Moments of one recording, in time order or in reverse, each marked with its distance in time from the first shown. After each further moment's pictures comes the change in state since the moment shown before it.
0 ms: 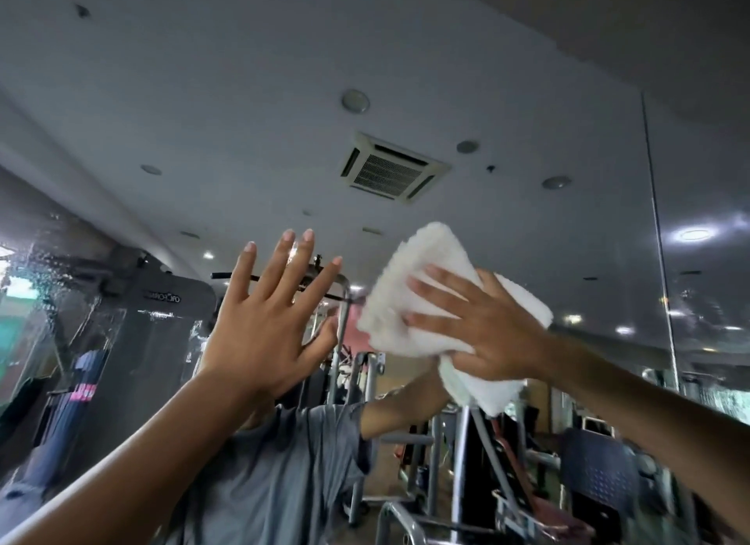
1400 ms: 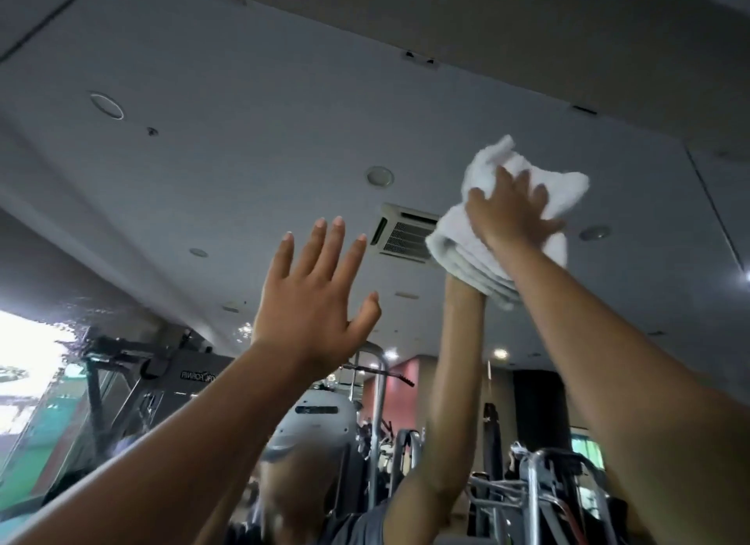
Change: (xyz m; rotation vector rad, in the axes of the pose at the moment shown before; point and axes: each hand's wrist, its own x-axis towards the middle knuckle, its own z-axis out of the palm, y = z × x) left_hand 0.113 -0.027 -0.010 -0.005 0.036 -0.144; right_hand 0.168 0.139 -0.029 0.227 0.244 1.388
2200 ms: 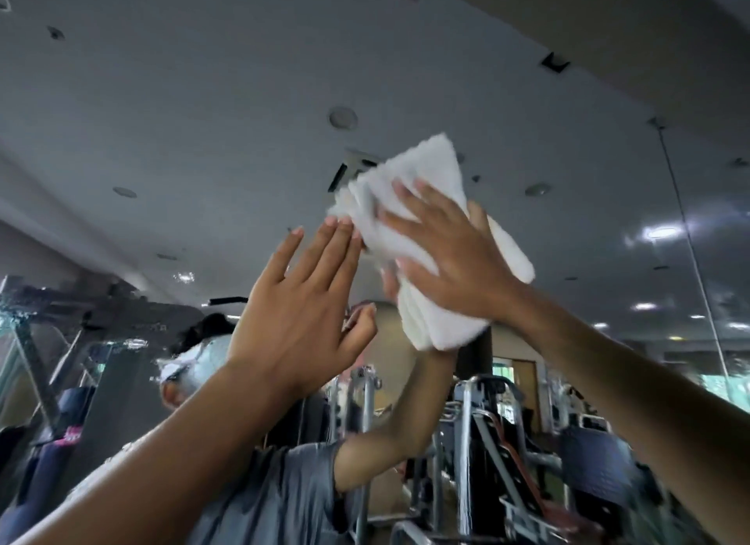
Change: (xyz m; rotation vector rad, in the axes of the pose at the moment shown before) left_hand -0.079 -0.075 -0.009 0.014 0.097 0.230; right_hand -0.156 -0.044 0.002 -0.096 -0.126 -0.920
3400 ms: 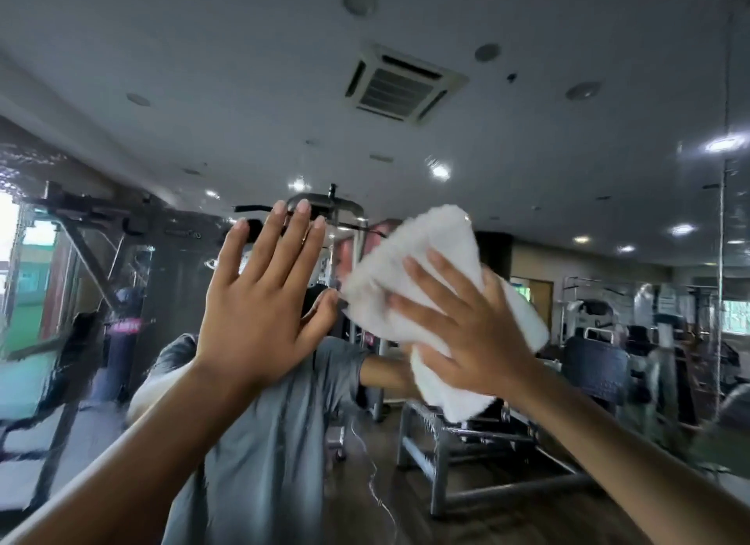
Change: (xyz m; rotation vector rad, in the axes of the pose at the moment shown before) left_hand -0.123 0.036 -0.014 -0.006 -0.011 -0.076; right_hand -0.195 -0.082 0.021 -0.022 -0.061 -0.147
